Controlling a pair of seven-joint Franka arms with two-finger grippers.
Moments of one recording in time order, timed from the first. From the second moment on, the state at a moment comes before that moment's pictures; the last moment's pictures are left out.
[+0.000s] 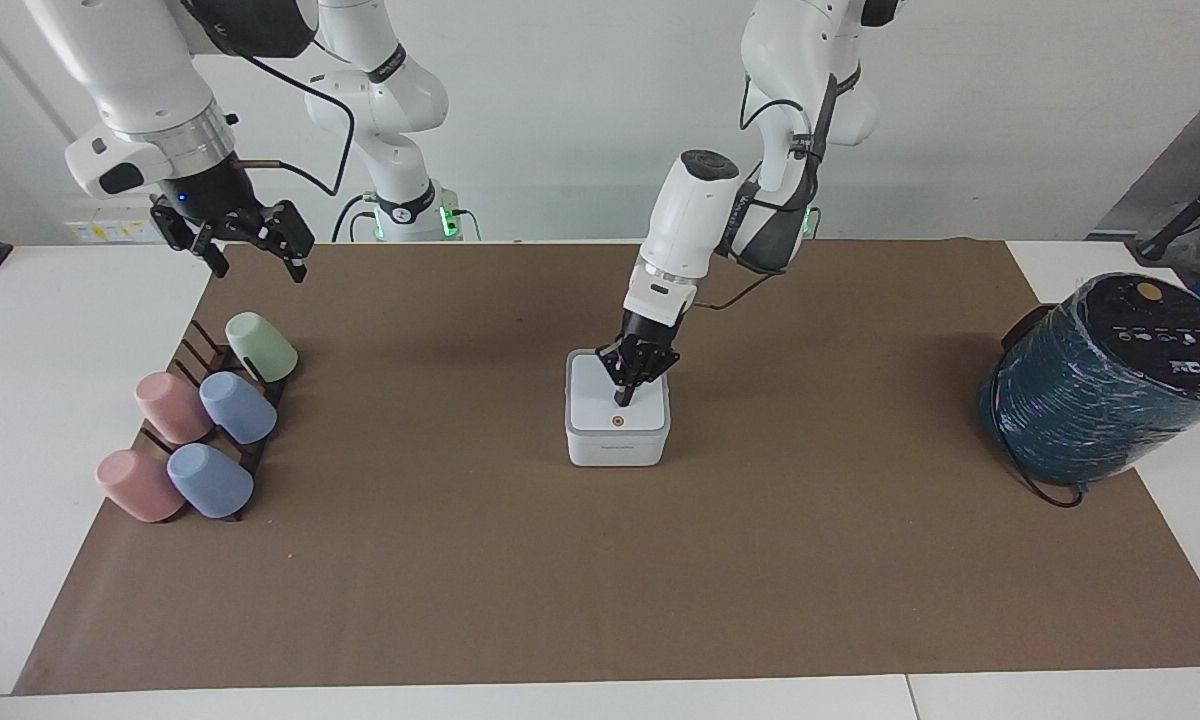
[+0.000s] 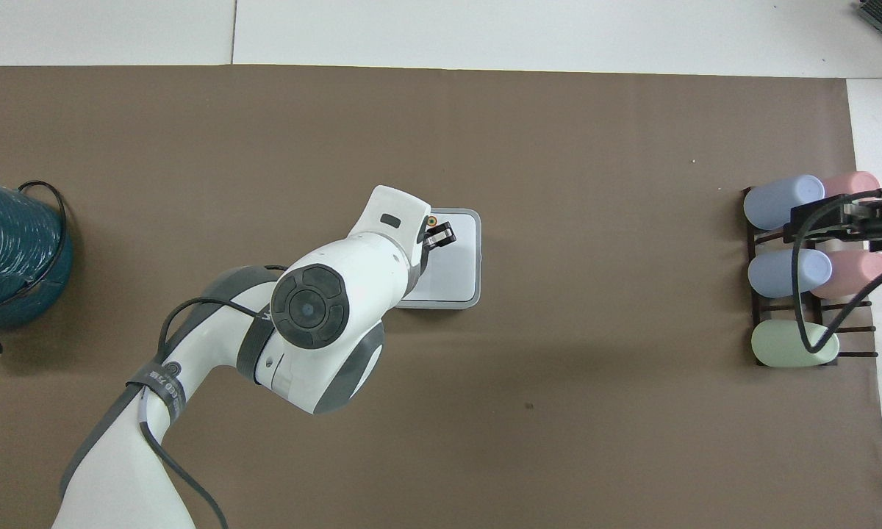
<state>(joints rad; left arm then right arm) -0.62 0.23 -0.03 -1.98 -0.07 2.68 -0.90 0.02 -0.03 -0.04 -1.60 0.00 1.59 0.10</state>
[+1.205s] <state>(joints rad) -0.59 0.23 -0.02 -1.80 -0.07 2.36 -0.88 0.02 -0.03 -0.04 -1.60 0.00 1.59 0.10</state>
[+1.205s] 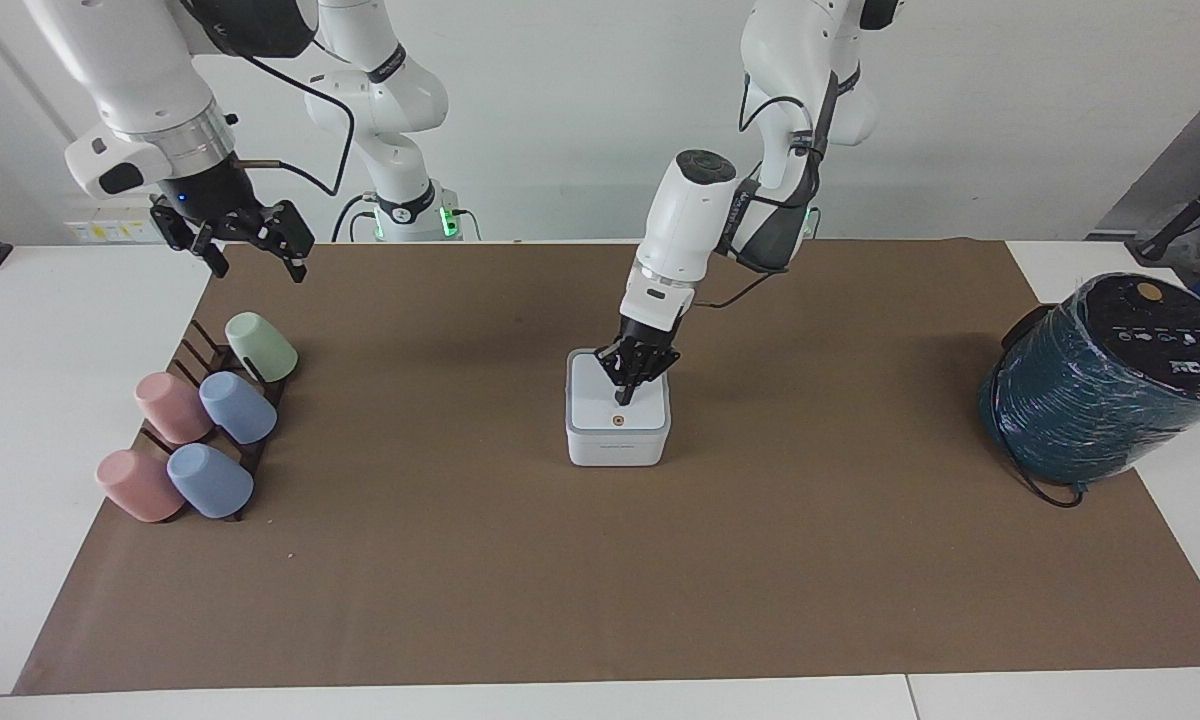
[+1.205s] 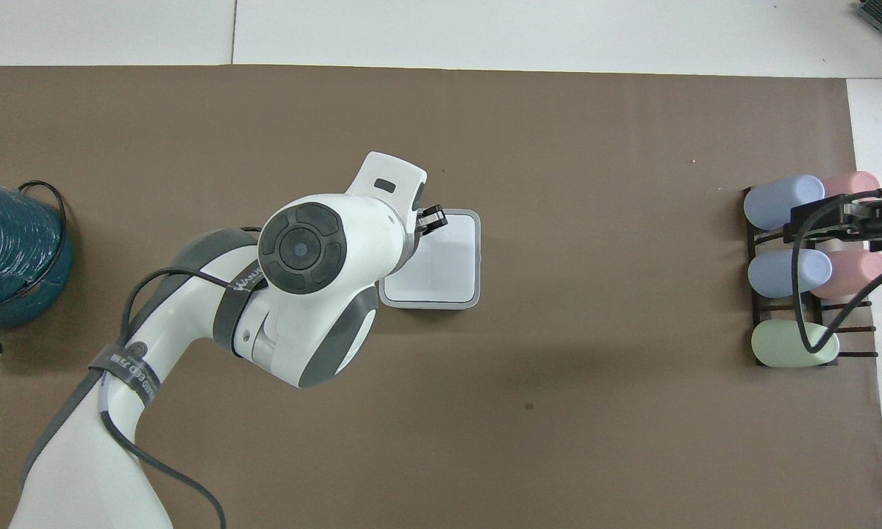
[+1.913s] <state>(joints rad) -0.26 0.06 -0.01 -1.70 -0.07 1.83 -0.31 0.02 -0.03 -0.04 -1.60 0.00 1.59 0.10</state>
